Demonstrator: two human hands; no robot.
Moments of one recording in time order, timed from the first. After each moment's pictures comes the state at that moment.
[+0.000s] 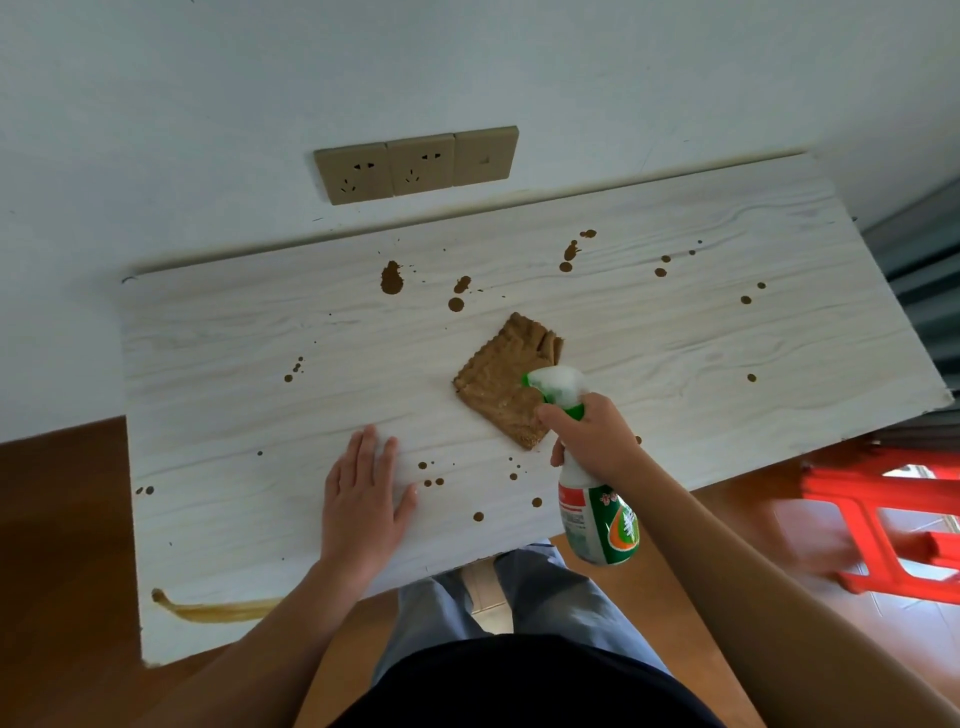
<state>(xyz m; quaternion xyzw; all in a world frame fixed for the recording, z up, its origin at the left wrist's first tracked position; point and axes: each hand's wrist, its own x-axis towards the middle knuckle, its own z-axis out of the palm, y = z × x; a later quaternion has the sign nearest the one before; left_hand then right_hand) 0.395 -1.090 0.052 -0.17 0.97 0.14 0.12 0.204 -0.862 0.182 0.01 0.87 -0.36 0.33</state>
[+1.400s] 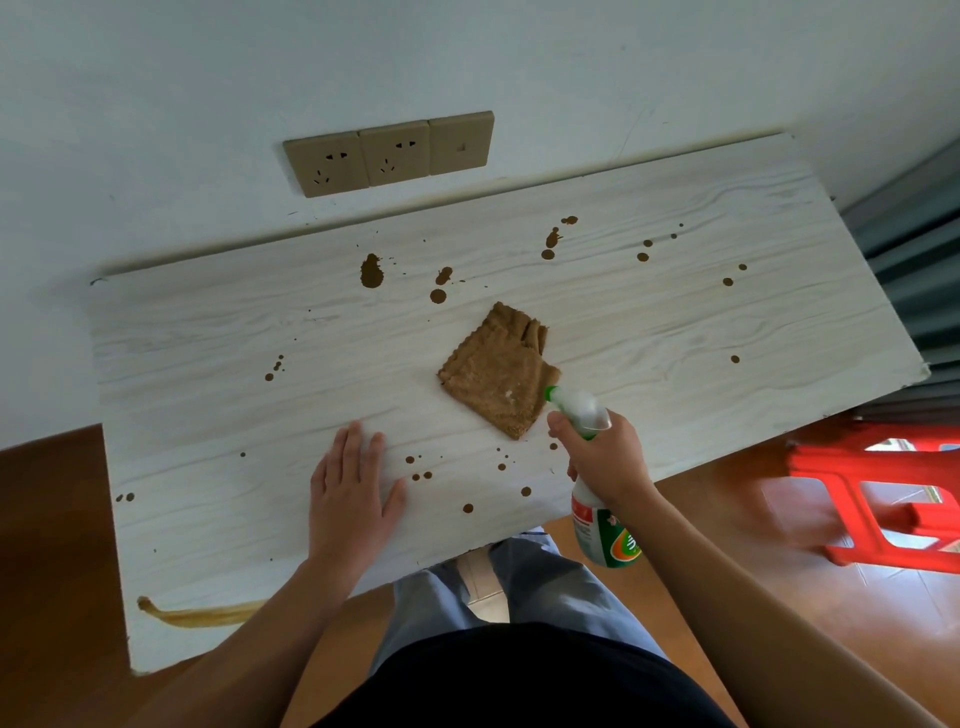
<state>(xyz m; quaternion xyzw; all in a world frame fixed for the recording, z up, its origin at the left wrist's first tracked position) 0.394 -1.089 0.053 -0.17 0.97 0.14 0.11 0.233 -0.826 0.162 0.08 0.90 -0.37 0.23</state>
